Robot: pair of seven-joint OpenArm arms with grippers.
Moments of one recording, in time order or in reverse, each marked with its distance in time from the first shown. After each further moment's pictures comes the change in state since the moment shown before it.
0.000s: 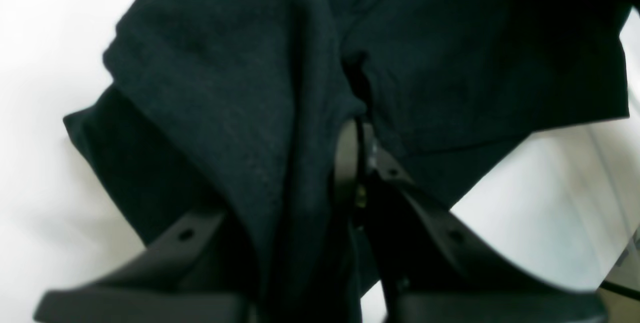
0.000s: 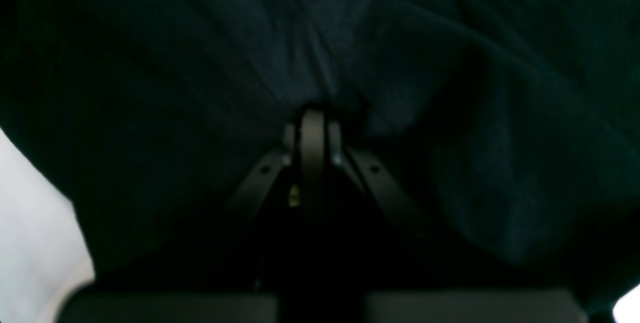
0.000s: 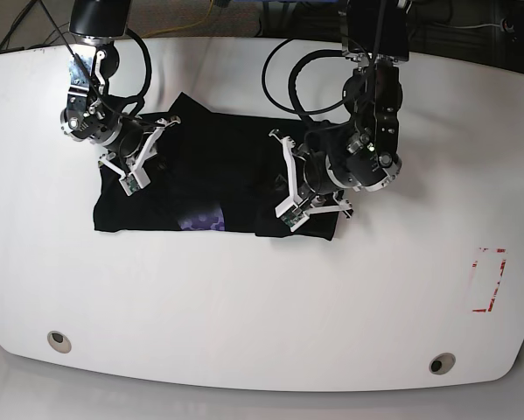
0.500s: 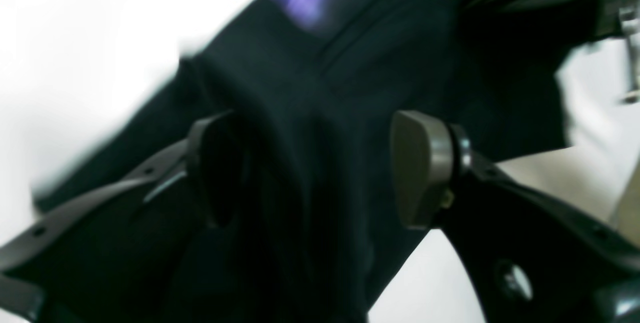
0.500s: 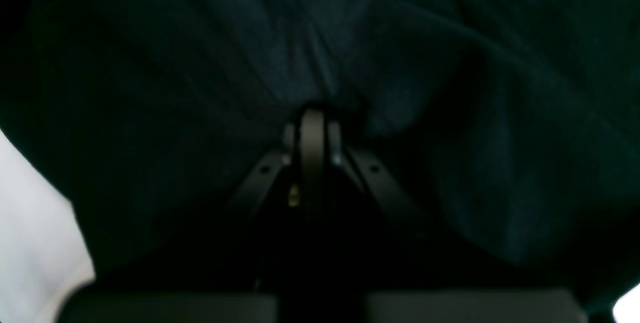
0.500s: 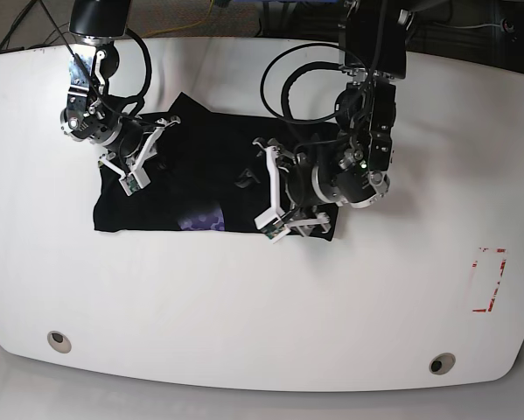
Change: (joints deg) left arm -4.8 -0.1 4.8 -3.4 -9.1 0.0 0.5; right arm 0.0 0.0 0.0 0.0 0.0 0.0 0.0
